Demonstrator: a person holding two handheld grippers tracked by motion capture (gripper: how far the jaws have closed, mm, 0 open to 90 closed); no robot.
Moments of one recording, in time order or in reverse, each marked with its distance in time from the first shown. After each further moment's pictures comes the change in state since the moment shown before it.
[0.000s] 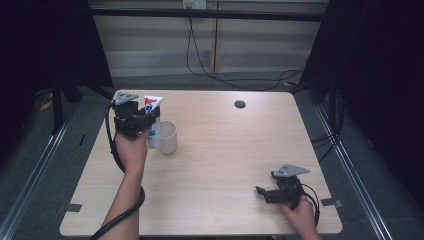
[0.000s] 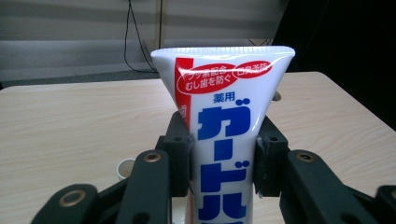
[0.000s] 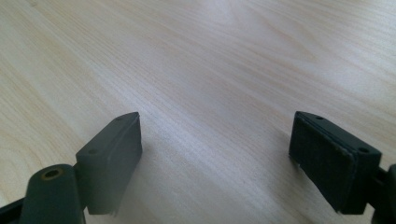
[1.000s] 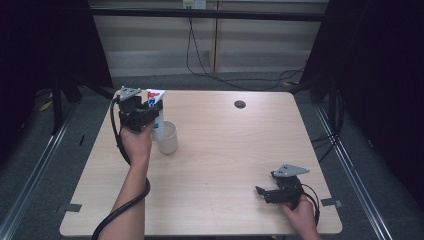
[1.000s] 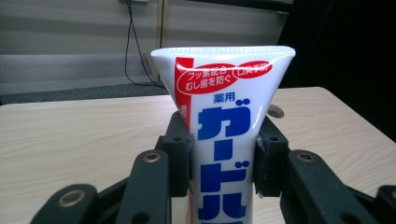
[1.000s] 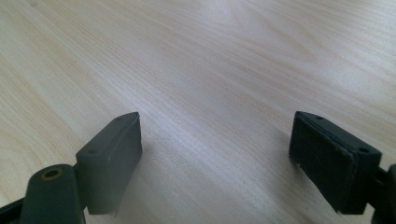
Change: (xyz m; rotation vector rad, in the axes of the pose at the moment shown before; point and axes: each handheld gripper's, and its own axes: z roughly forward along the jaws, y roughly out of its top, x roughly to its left) left arm 0.002 0.006 0.020 -0.057 -0.002 0.003; right arm 0.000 0.000 0.000 0.001 -0.001 0.000
